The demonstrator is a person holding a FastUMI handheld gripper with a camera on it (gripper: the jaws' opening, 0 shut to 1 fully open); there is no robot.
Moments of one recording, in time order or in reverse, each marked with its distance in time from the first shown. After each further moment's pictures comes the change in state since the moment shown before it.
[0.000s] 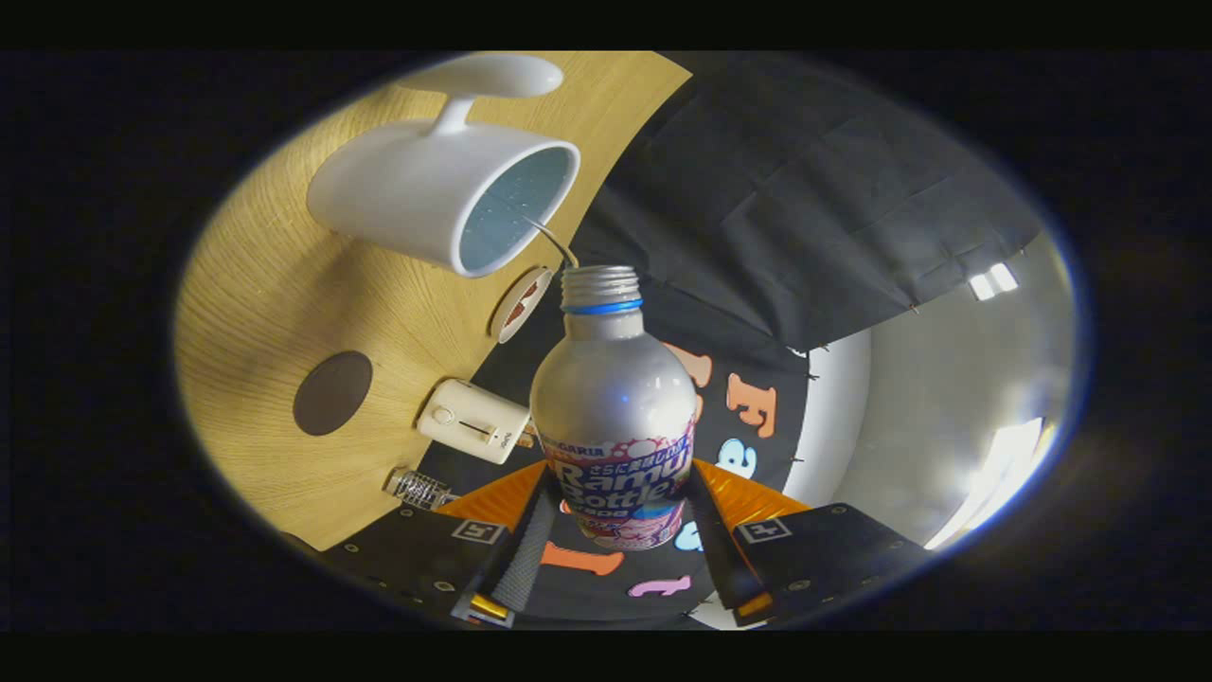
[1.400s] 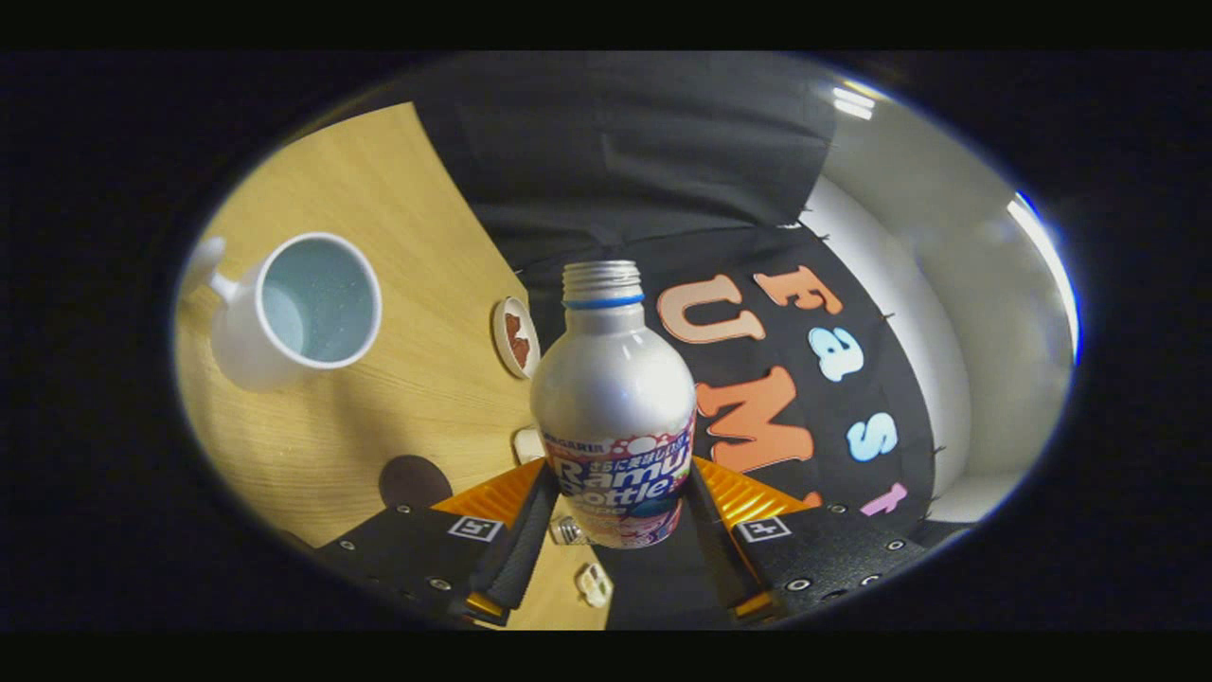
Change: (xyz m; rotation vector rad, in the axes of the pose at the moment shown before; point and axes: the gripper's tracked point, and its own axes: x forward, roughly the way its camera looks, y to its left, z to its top) arm 0.014 0.044 -0.021 0.812 0.139 0.176
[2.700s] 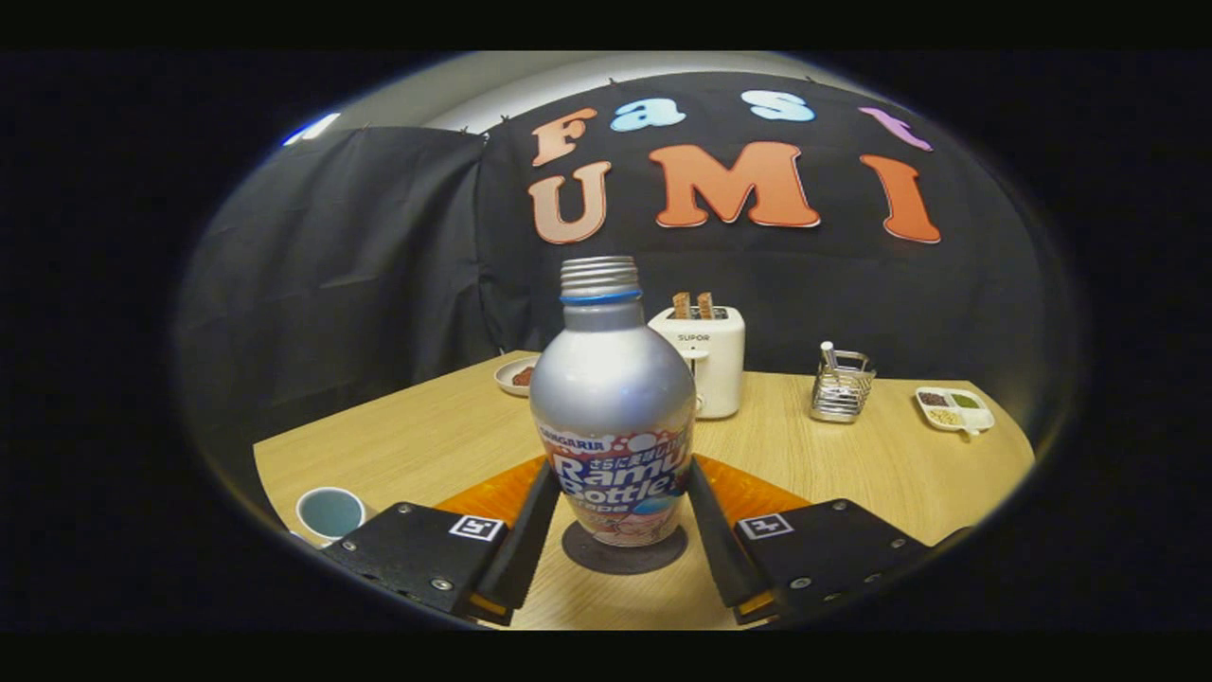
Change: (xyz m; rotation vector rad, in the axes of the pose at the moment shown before) arm 0.035 0.064 -0.058 1.290 0.259 0.274
